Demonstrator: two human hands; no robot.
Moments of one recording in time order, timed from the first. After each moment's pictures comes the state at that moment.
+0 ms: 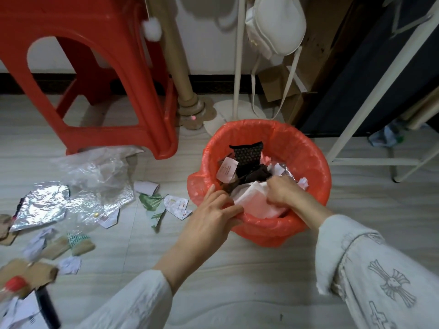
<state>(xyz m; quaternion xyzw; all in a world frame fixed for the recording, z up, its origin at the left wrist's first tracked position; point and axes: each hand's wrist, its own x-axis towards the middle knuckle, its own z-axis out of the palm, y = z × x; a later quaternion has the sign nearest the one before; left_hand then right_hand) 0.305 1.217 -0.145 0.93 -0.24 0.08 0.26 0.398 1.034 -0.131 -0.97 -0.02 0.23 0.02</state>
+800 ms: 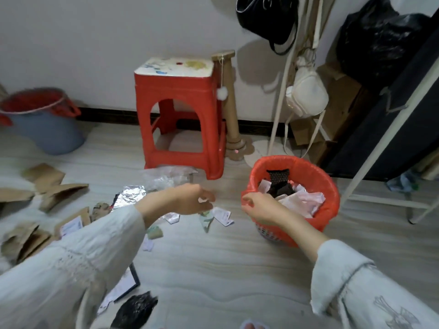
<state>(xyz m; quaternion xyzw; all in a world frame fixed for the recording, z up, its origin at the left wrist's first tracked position) 0.234 1.368 0.030 0.96 -0.11 -0.21 0.13 0.270 1.166 0.001 -0.95 -0.18 0.20 0.15</state>
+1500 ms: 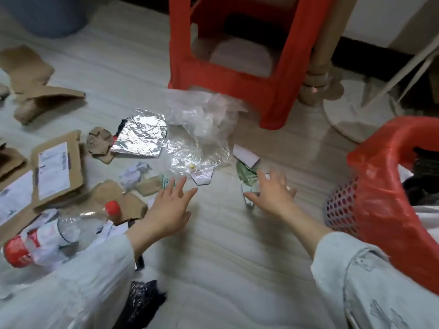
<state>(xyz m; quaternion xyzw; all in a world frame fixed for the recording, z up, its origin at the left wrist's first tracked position) 0.244 1.509 -0.272 0.96 0.10 -0.26 0.10 0.383 1.310 -0.266 -0.95 -0.14 0.27 0.02</state>
